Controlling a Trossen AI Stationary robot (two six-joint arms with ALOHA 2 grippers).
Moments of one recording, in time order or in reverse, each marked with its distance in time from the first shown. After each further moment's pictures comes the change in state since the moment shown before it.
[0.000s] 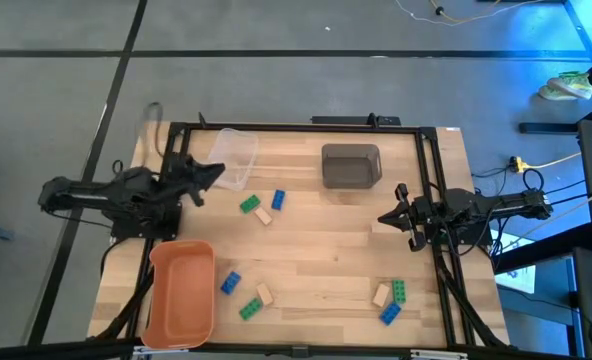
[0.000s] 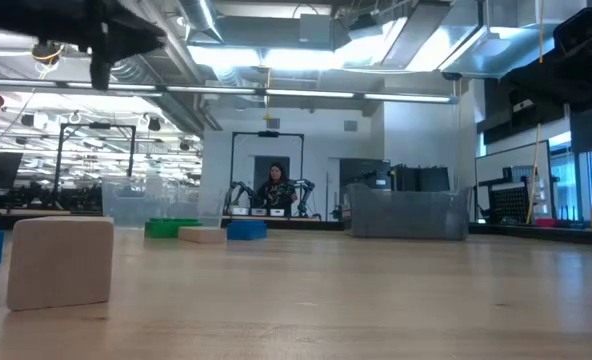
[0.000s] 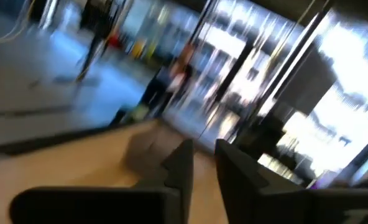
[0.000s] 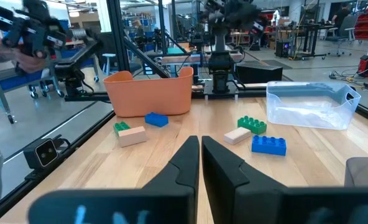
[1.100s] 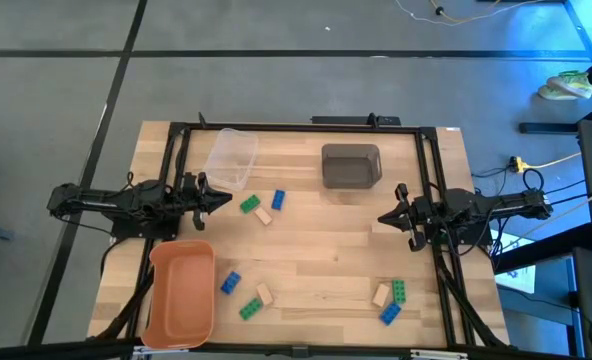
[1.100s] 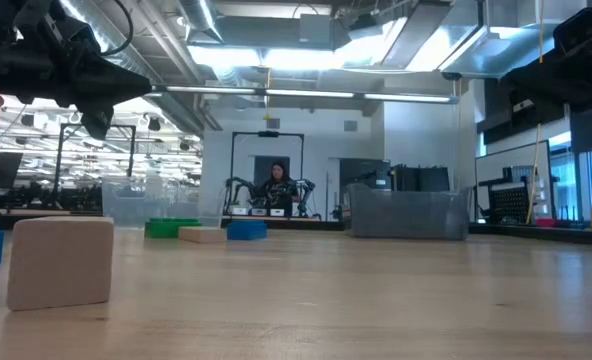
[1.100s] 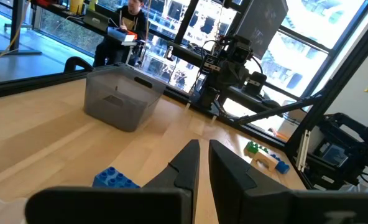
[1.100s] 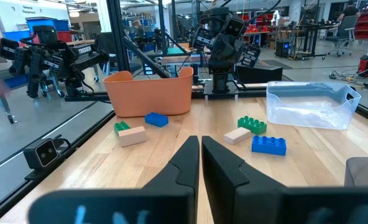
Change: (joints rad) left arm -0.015 -0.235 -0.306 0.045 0.276 0.055; right arm 0.000 0.000 0.000 0.000 0.000 0.000
